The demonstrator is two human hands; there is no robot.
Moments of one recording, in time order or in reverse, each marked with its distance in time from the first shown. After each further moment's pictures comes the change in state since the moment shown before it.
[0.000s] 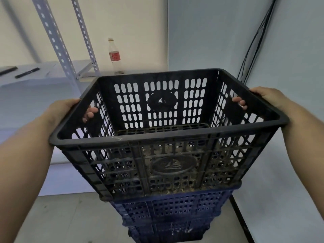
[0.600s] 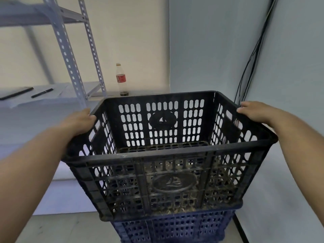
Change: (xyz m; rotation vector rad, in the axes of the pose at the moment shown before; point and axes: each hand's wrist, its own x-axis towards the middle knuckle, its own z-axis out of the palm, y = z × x) left_hand -0.019 0.036 0.024 1.038 0.254 0.160; right_hand -0.015 -0.042 0.023 -1.072 0.092 -0.148
